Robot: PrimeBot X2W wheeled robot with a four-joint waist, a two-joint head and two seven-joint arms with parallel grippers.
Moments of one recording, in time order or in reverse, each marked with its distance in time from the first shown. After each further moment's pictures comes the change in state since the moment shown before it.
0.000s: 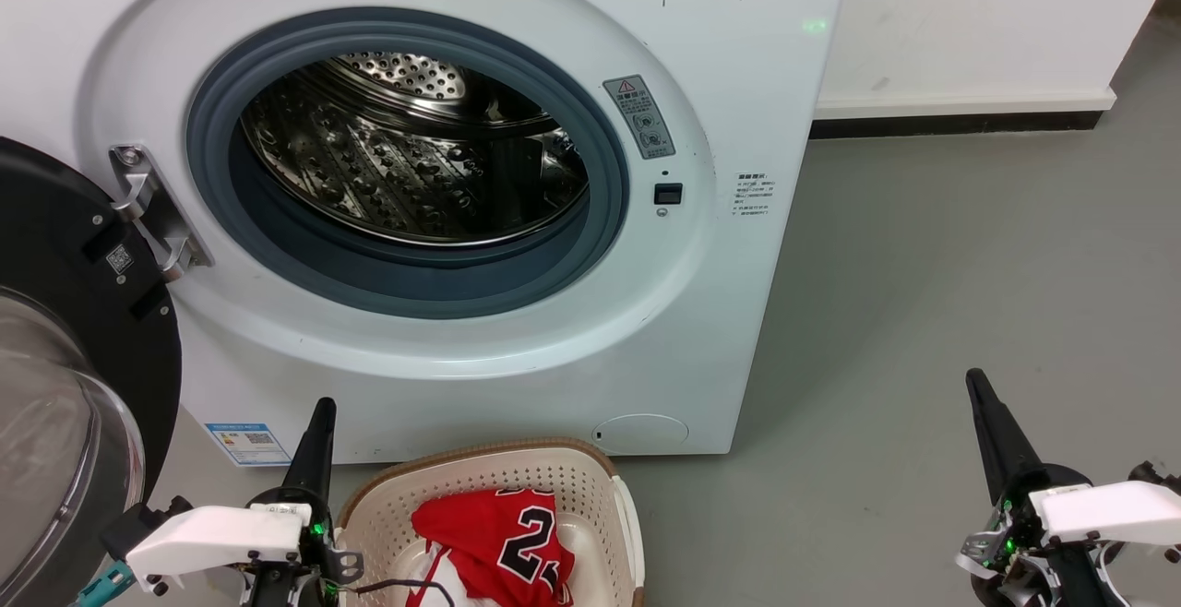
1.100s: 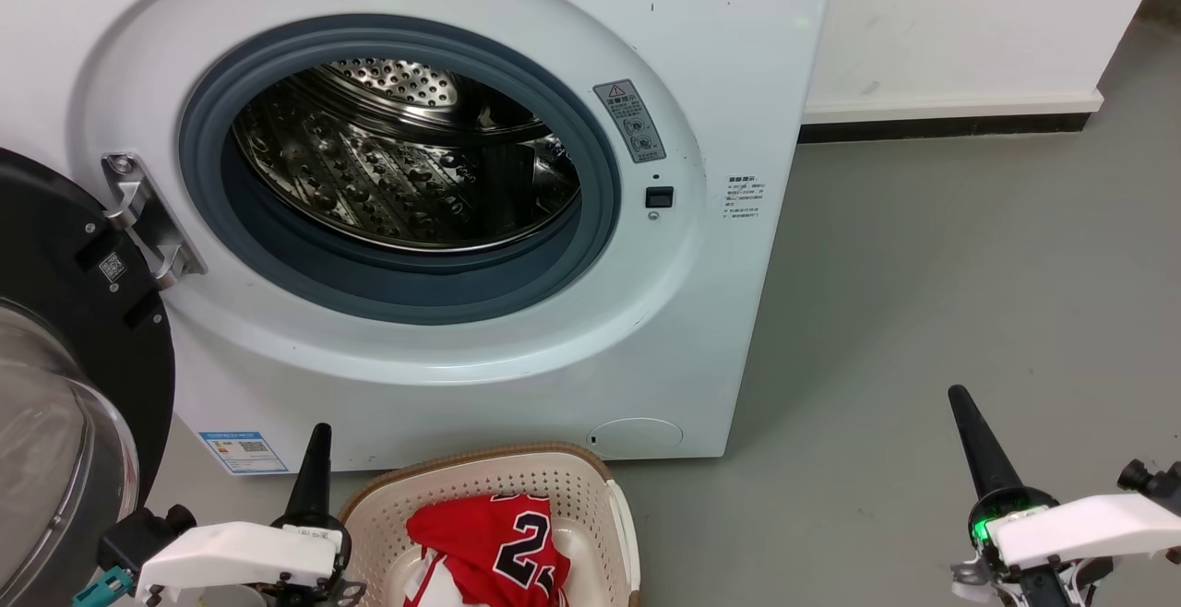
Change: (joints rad) left arm 0.051 0.007 -0.025 -0.035 0.286 0.035 -0.067; right arm 0.056 -0.001 0.035 -0.068 -0.288 0.000 -0.025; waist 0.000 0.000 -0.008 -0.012
